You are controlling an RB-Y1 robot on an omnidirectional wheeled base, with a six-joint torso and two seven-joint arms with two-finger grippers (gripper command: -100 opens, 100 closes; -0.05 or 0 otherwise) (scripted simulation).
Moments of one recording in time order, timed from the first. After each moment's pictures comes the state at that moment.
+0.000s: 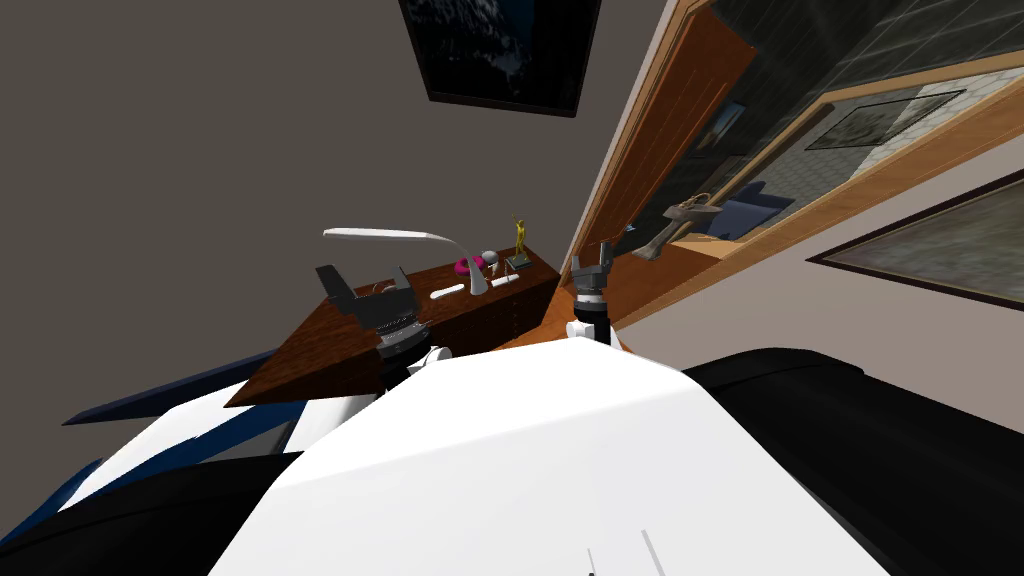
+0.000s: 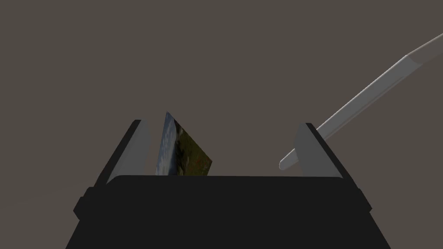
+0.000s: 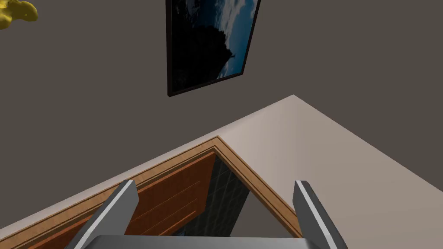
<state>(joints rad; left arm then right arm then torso) 0.55 -0.02 -0.05 -2.38 0.09 -0.61 0.06 0.46 -0.01 -0.03 -2.22 -0.01 -0.51 -0.16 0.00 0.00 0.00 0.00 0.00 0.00</state>
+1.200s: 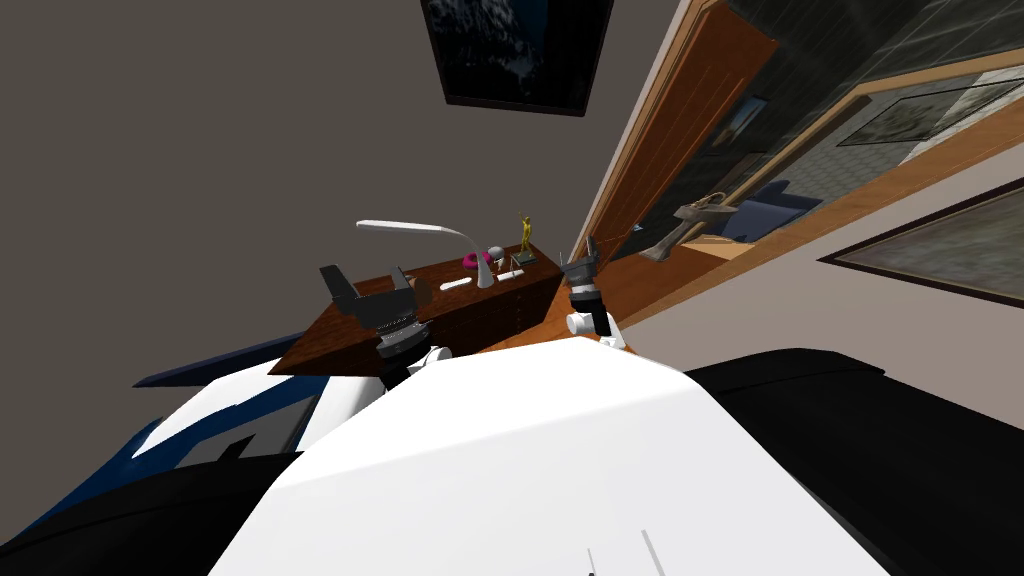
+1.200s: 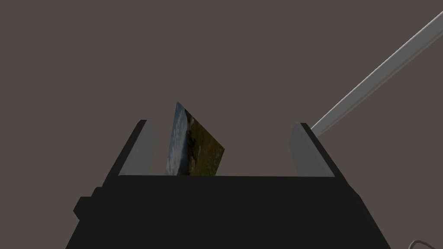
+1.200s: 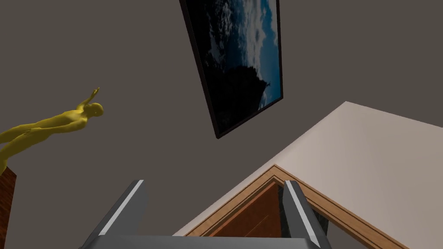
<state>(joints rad) 0.55 -0.02 -0.05 -2.38 0.09 -0.61 0.06 0.34 -0.14 -0.02 -2.20 -0.04 -0.34 -0.46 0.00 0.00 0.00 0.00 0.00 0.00</state>
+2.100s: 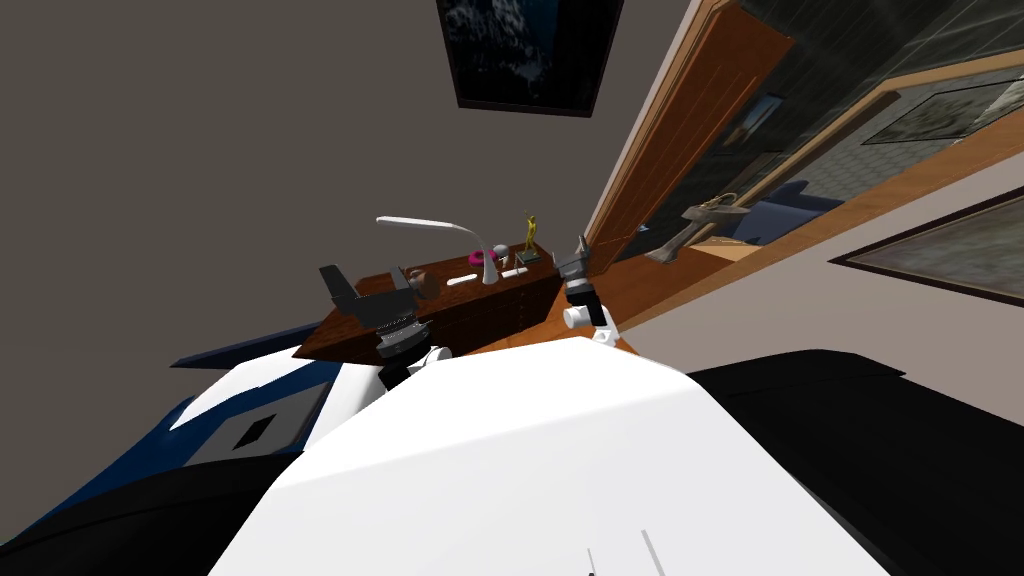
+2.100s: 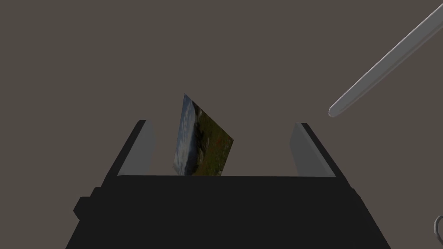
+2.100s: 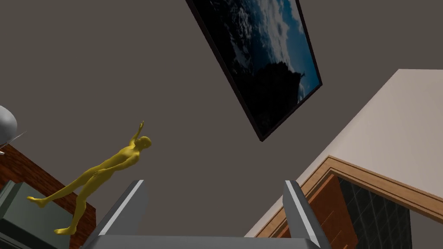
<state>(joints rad) 0.55 -0.02 -0.05 -2.38 0.09 -0.61 0.06 0.26 -0.15 0.00 -2.18 -0.05 -0.20 -0.68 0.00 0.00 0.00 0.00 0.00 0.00</state>
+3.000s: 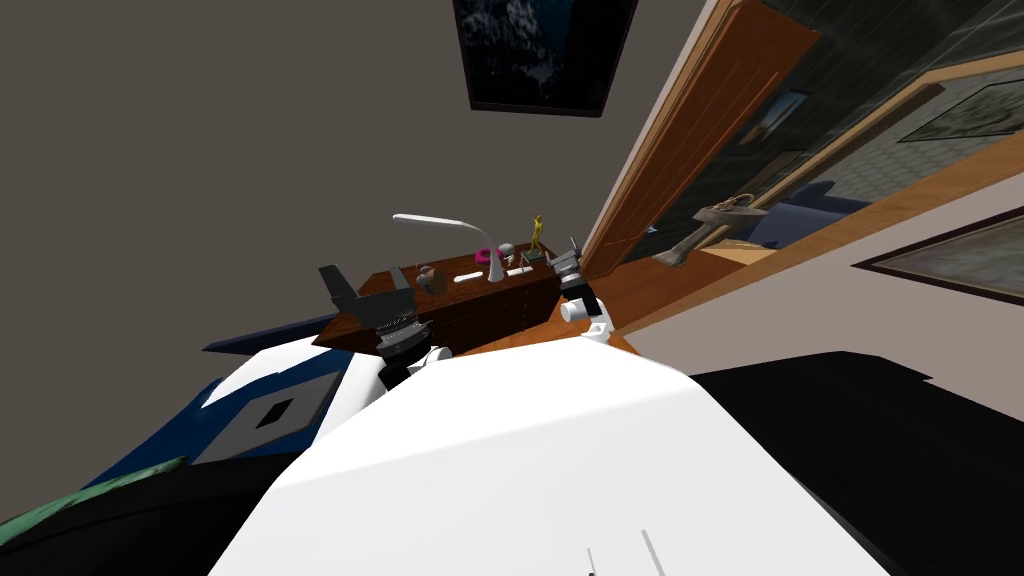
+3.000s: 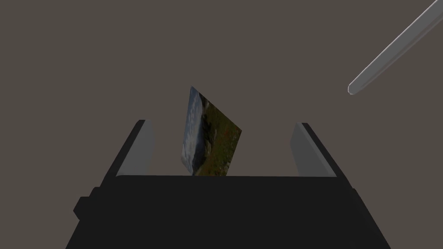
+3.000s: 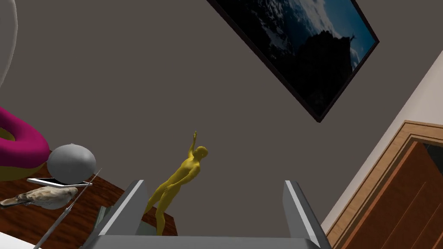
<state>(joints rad) 0.55 -0.02 -0.05 -2.38 0.09 -0.61 0.06 0.17 -0.16 0.00 -2.14 -0.08 -0.04 -0.92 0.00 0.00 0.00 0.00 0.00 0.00</state>
